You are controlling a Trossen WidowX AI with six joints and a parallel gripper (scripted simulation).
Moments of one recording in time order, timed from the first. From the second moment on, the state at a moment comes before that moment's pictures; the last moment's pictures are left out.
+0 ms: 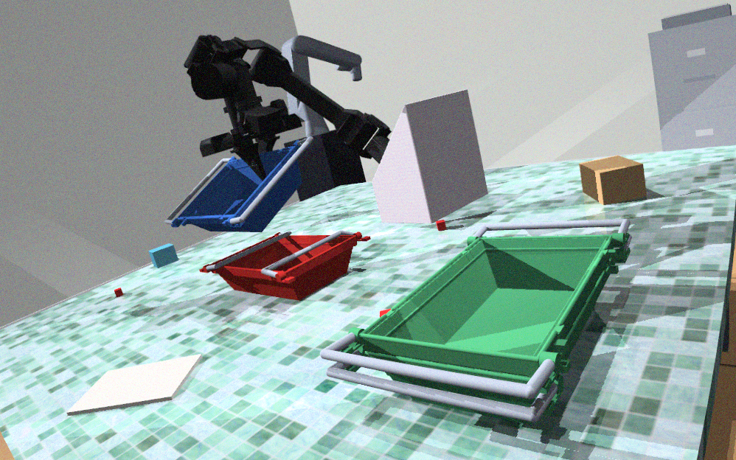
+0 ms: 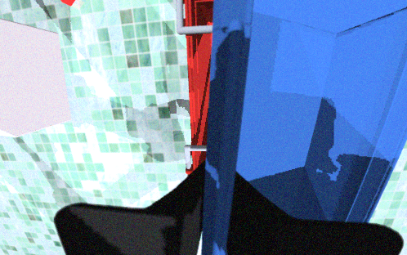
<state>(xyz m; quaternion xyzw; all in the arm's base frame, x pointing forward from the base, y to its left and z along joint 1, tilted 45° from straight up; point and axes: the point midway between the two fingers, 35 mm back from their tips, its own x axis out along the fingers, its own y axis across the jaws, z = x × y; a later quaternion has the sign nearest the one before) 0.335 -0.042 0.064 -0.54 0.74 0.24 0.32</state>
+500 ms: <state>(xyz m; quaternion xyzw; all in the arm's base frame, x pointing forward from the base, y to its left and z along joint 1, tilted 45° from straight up) 0.339 -0.018 0.041 -0.56 0.74 0.26 0.29</state>
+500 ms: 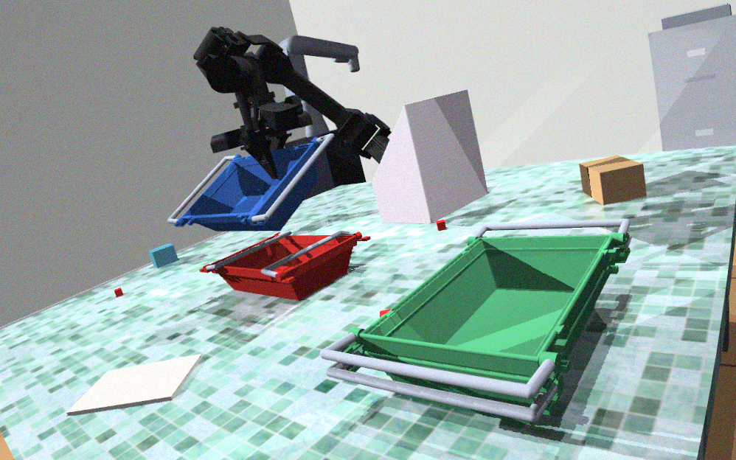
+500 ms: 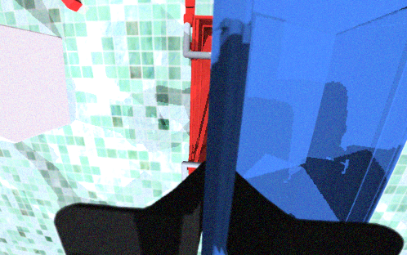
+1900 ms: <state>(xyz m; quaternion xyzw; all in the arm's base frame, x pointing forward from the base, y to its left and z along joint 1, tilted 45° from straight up) 0.342 -0.017 0.041 -0.56 0.73 0.26 0.29</state>
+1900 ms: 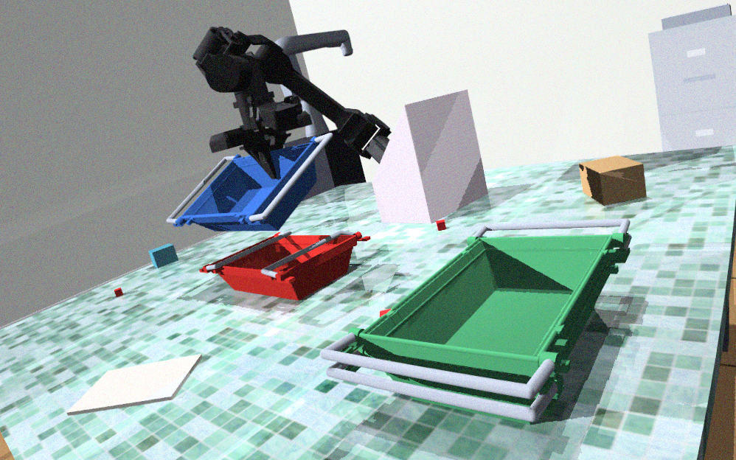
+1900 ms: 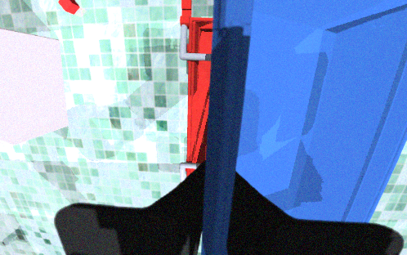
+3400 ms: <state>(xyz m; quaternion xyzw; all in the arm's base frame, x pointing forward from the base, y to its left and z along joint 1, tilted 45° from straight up) 0.328 -0.055 -0.002 -0.56 0.73 0.25 0.30</state>
